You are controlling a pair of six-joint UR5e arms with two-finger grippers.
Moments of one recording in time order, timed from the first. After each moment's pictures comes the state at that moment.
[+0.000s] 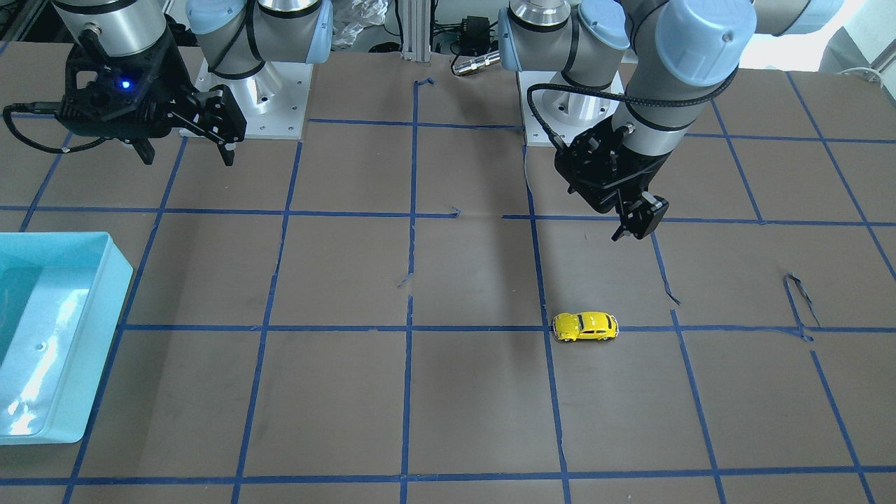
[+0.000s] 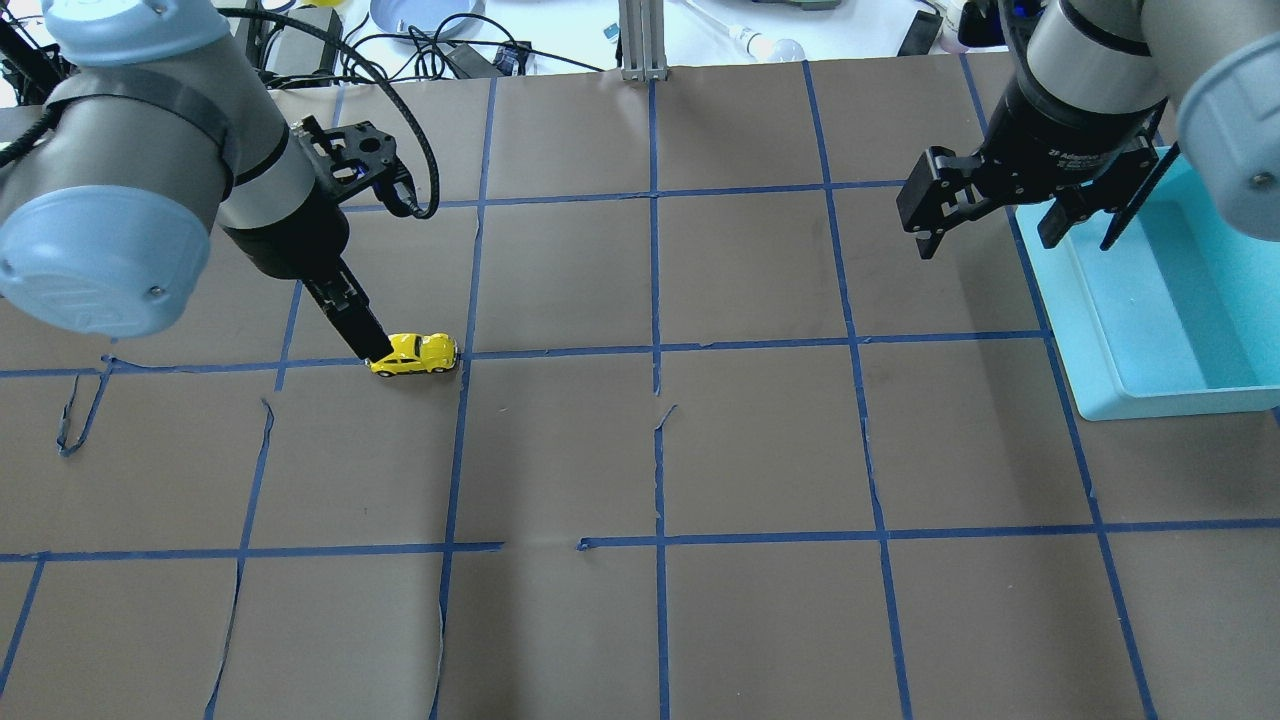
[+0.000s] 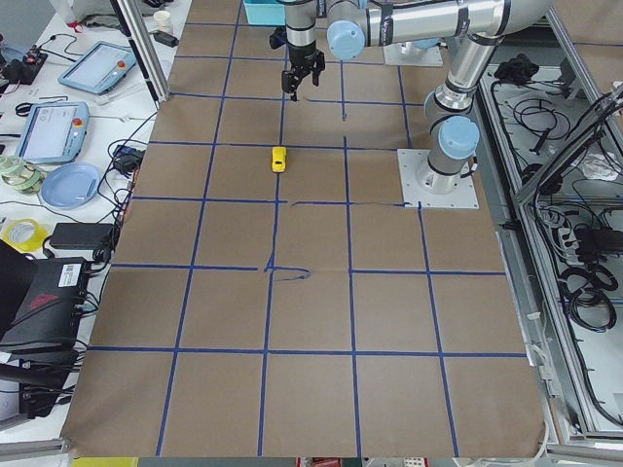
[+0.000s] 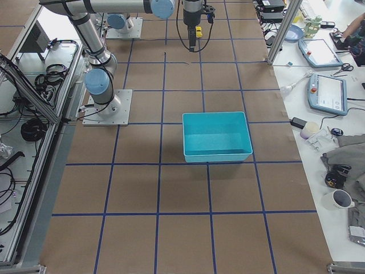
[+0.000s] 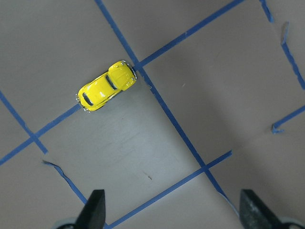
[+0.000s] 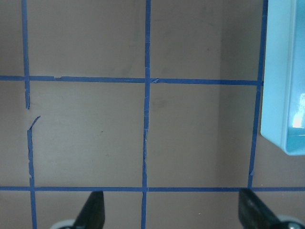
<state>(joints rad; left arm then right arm) -1.54 -1.60 -1.77 -1.41 1.59 1.11 1.55 -1.64 1.62 -1.57 -1.61 -0.06</state>
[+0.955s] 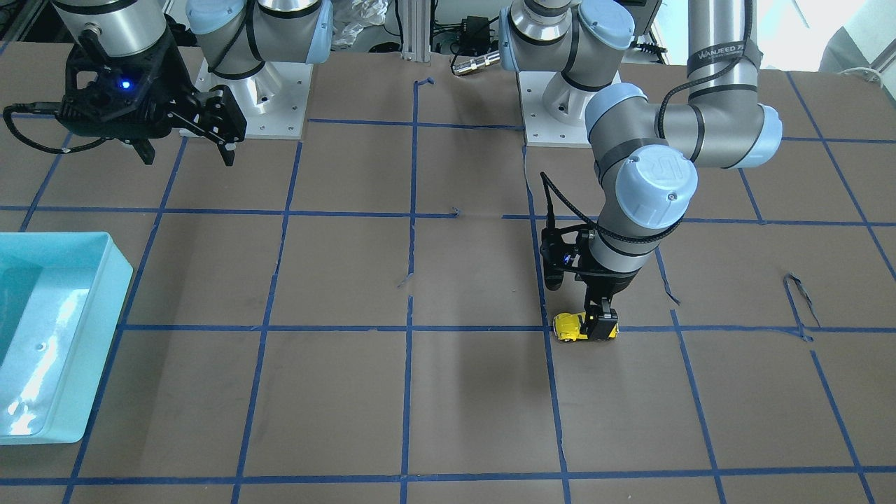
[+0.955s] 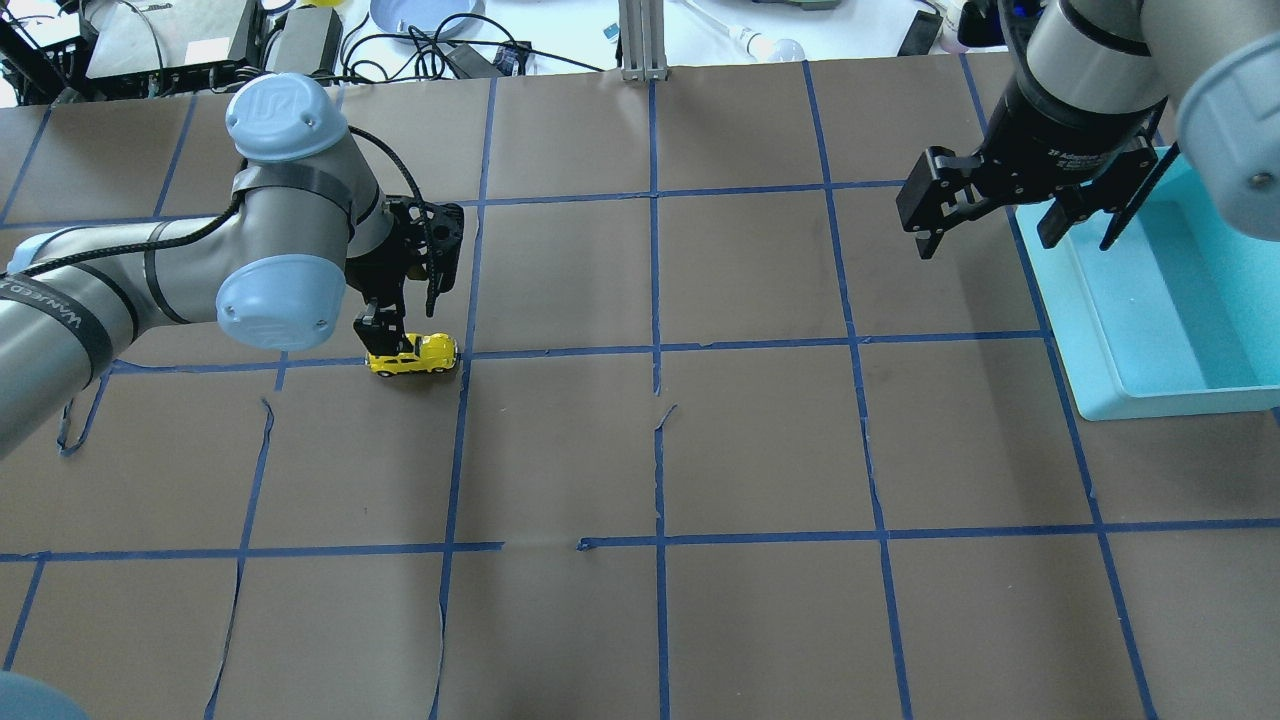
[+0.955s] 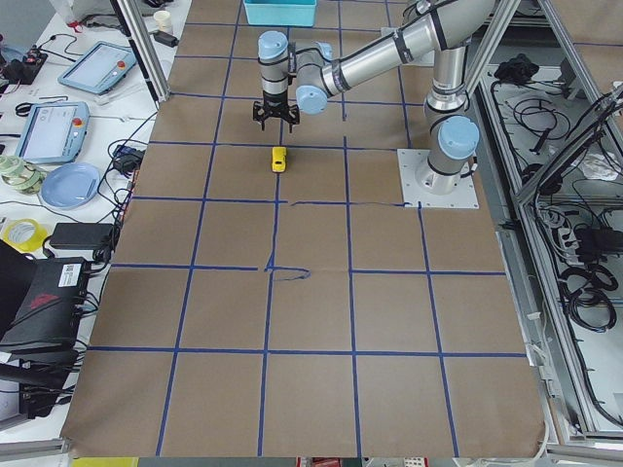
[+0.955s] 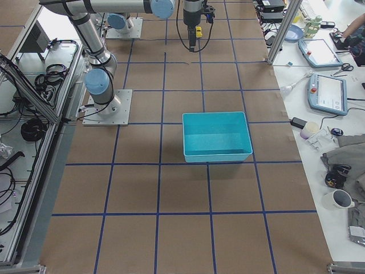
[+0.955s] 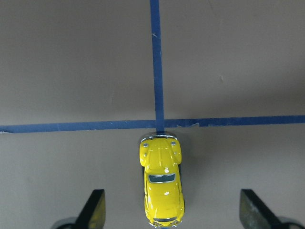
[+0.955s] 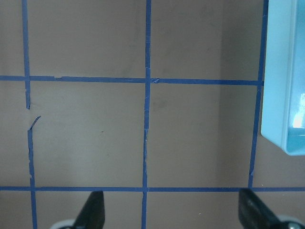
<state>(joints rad) -1.53 -1.85 -1.85 -0.99 1.63 1.66 1.55 -1.64 1.62 -1.57 -1.60 -0.06</state>
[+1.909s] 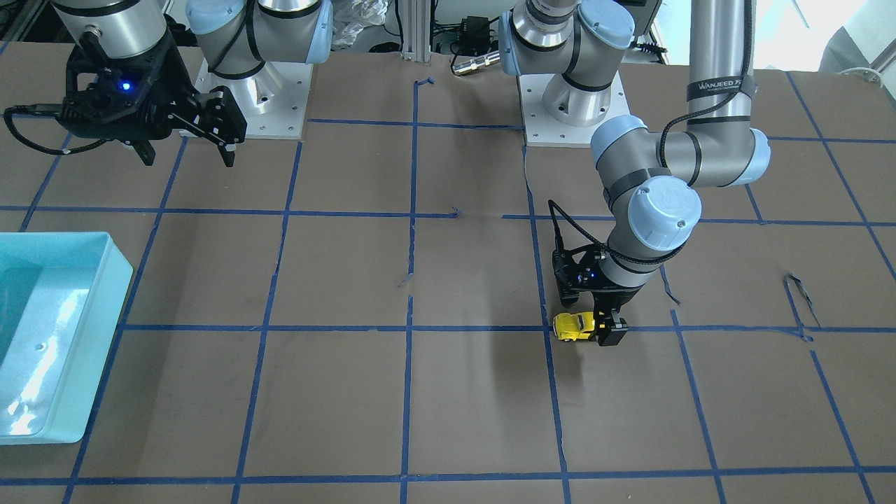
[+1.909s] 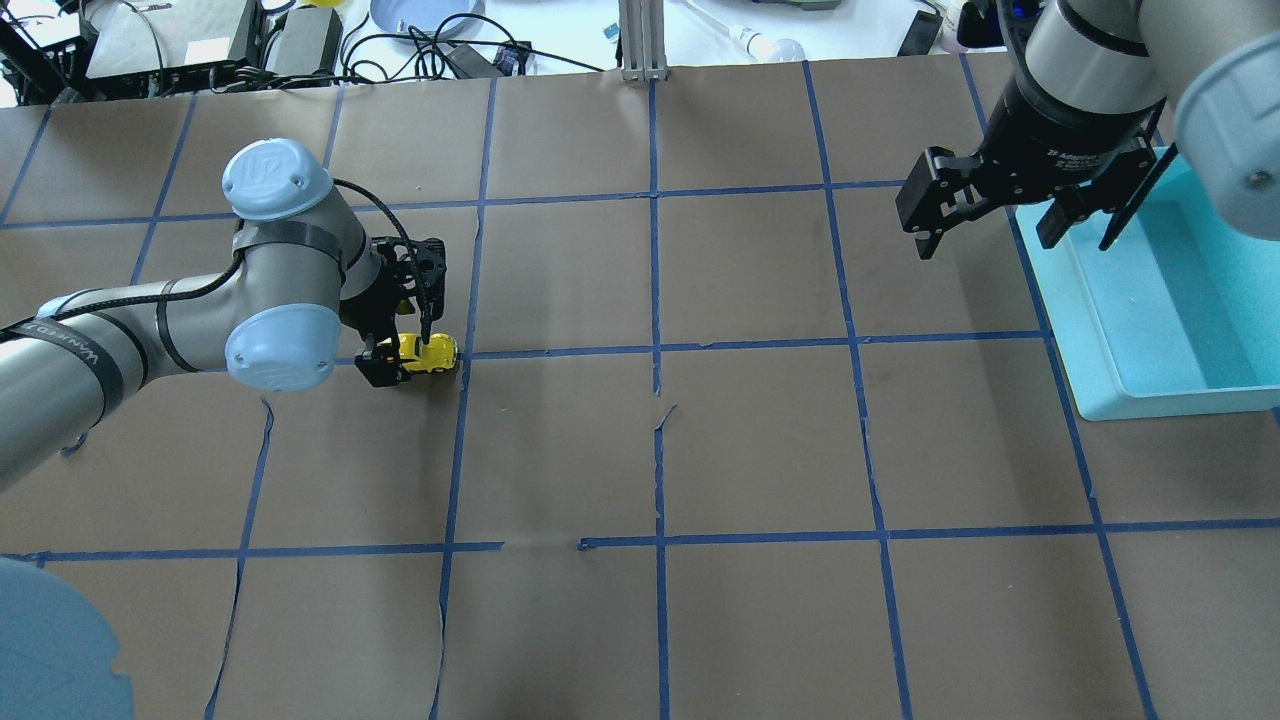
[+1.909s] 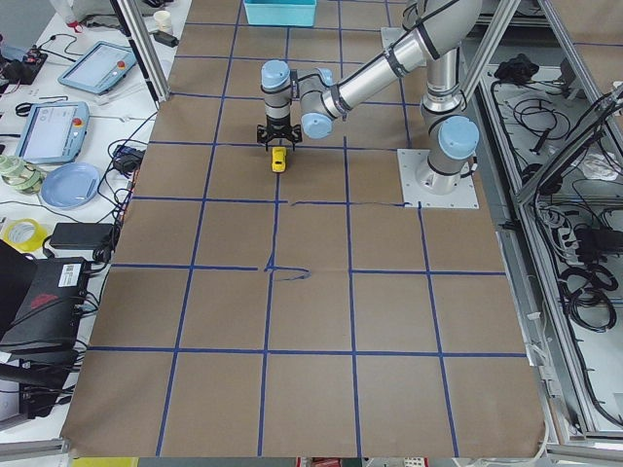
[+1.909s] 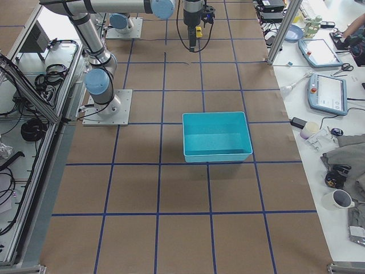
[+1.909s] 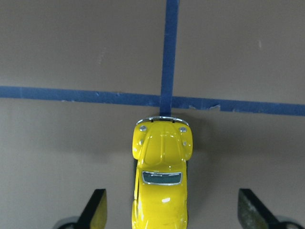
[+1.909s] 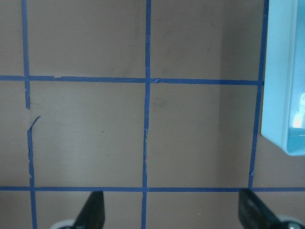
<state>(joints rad) -1.47 -1.90 -1.96 -0.85 1.59 1.60 1.55 -1.64 1.62 -1.57 -1.61 -0.06</state>
